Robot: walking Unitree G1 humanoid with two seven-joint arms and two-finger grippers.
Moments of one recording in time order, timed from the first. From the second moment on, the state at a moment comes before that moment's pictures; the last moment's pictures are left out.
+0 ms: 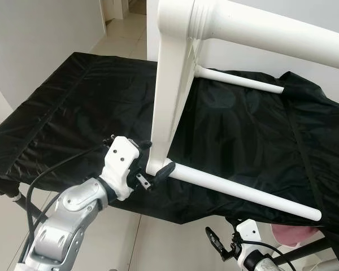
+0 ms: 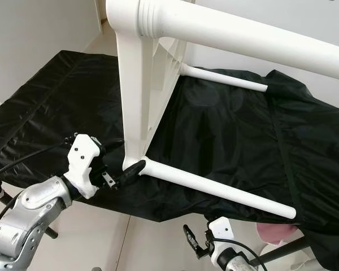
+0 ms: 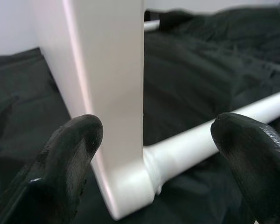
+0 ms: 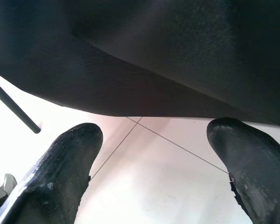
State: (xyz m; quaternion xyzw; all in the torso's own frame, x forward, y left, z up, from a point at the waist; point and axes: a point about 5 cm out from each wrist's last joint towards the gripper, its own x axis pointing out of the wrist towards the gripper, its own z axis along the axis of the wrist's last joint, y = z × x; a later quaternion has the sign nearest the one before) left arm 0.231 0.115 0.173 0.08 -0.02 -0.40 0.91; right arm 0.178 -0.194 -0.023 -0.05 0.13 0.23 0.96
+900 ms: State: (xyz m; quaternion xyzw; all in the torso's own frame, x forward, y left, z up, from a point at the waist) left arm 0.255 0.085 0.191 0.10 -0.04 -0.37 0.92; right arm 0.190 -0.192 -0.021 -0.05 0.13 0.22 0.97
